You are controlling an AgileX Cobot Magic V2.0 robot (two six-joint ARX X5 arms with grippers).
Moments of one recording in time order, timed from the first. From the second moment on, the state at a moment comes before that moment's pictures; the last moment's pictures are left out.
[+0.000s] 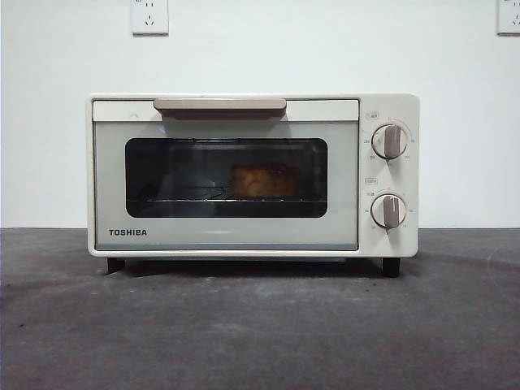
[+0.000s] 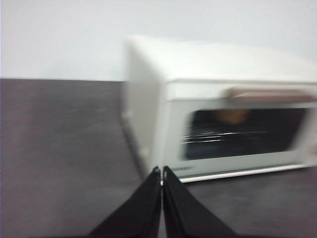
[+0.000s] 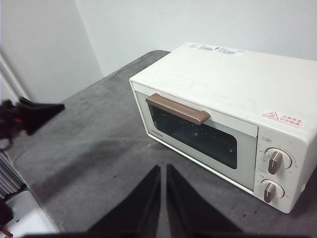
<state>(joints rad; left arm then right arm) 0.03 0.10 0.28 -0.27 0.34 -0.09 0.65 0.53 0.98 -0.69 -0.18 0.18</state>
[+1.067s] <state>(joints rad) 0.03 0.00 0.03 -0.18 0.03 -0.10 0.65 0.53 0.98 -0.69 -0.18 0.18</state>
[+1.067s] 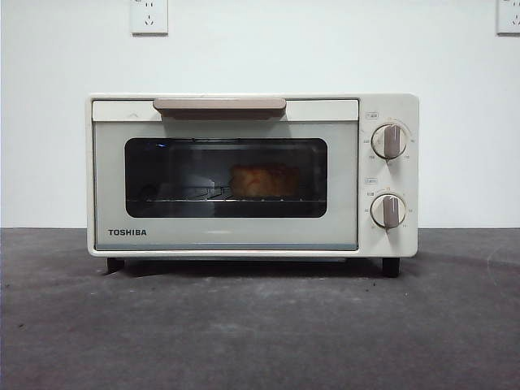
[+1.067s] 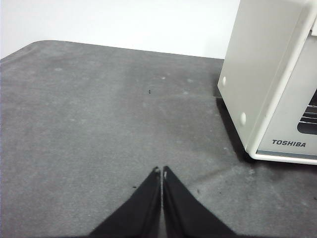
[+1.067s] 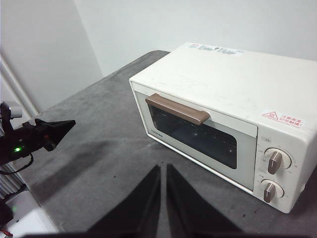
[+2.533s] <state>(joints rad) 0.03 0.00 0.03 -0.18 0.03 -0.10 0.03 0.04 0.03 -0.09 -0.05 0.07</state>
